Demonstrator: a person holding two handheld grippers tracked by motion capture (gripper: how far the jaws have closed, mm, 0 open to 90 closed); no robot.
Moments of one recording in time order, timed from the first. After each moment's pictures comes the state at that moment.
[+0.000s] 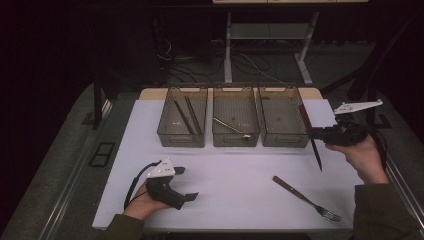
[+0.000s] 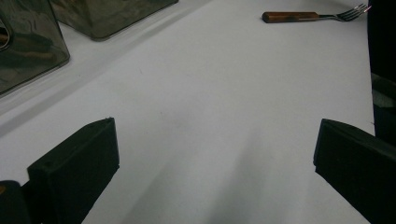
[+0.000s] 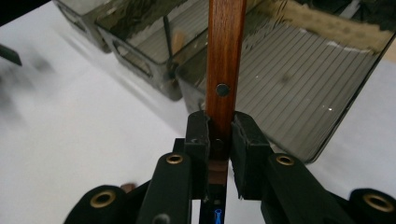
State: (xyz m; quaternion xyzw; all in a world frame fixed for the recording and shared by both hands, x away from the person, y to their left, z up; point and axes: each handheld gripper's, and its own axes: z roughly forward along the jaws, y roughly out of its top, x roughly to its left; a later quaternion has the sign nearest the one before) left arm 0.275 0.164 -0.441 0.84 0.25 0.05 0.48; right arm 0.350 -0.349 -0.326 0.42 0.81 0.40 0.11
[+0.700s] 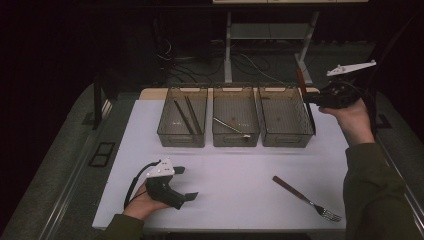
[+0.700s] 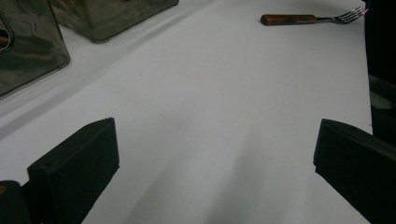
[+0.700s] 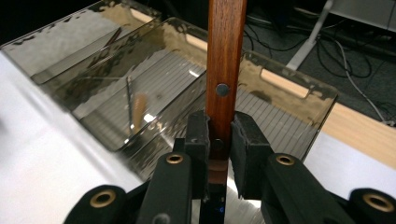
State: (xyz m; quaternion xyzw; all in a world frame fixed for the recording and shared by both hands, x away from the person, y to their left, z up) left arm 0.275 0.165 -0.440 0.83 0.25 0.05 0.49; right arm 0.420 -0.333 -0.275 0.42 0.79 0.41 0.17
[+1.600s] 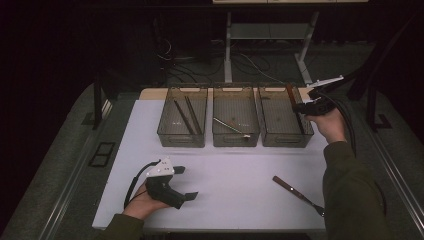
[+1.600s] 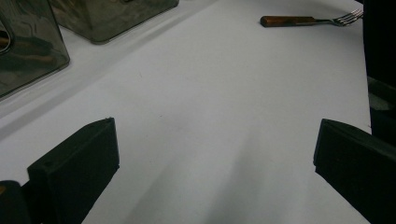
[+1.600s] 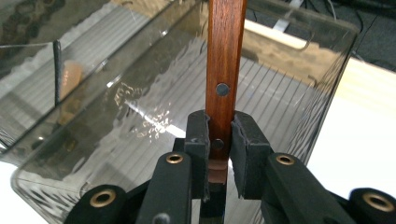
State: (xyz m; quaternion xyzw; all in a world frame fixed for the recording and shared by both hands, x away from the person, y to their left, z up) left arm 0.276 0.165 -0.440 0.84 0.25 0.05 0.49; right arm 0.468 -0.328 -0.360 0.47 0.79 0.35 0.16
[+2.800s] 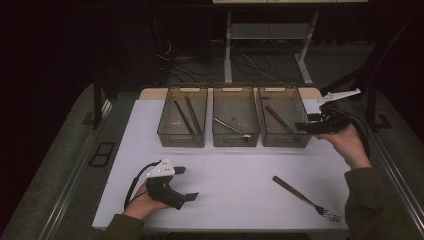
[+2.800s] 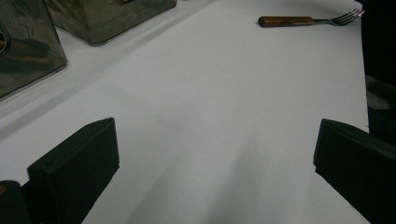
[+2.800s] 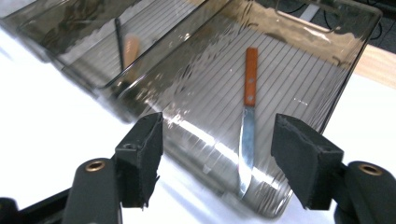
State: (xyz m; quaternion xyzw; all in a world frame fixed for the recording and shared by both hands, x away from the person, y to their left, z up) left arm 0.275 0.164 -0.439 0.84 0.25 0.05 0.49; right arm 0.389 -0.331 -0.339 0.44 0.81 0.36 0.15
